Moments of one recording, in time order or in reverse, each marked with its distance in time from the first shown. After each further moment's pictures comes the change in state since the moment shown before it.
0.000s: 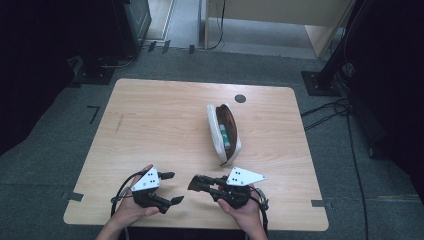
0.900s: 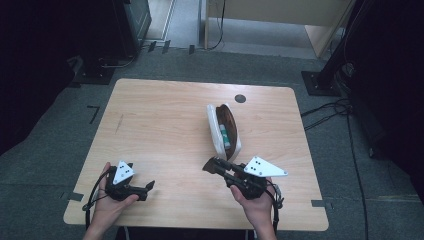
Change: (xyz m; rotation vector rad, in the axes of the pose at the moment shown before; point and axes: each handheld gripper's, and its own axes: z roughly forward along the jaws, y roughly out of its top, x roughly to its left) left arm 0.036 -0.029 -0.050 0.142 0.508 -0.185; right arm -0.006 0.037 -0.037 -0.101 -0.209 0.033
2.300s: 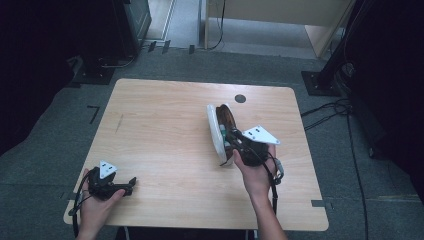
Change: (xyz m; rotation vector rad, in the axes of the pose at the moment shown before) left arm 0.037 -0.023 -0.002 0.124 0.161 -0.142; right arm -0.045 0.043 0.041 0.163 -0.463 -0.024
